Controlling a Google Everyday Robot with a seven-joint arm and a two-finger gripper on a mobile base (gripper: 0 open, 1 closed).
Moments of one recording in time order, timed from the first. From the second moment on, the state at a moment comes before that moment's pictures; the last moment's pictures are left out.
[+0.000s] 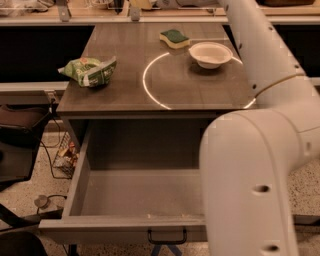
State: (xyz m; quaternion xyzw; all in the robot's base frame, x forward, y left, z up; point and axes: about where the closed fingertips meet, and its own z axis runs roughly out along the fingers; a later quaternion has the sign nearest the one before) arm 0.828 0.044 1.044 -0.47 0.63 0.21 0.58
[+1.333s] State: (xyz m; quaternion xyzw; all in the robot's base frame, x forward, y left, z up) arm 0.700 -0.002 1.000 -0.44 0.65 0.23 0.58
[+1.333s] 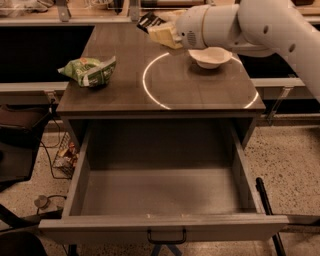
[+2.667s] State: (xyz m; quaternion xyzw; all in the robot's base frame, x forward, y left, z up) arm 0.637 -0.023 0.937 -0.49 0.62 0.25 0.55
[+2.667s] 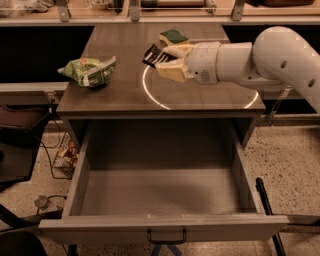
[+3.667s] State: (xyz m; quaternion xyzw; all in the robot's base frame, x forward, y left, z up) arm 0.506 -0.001 0.836 -0.57 0.59 0.35 0.45
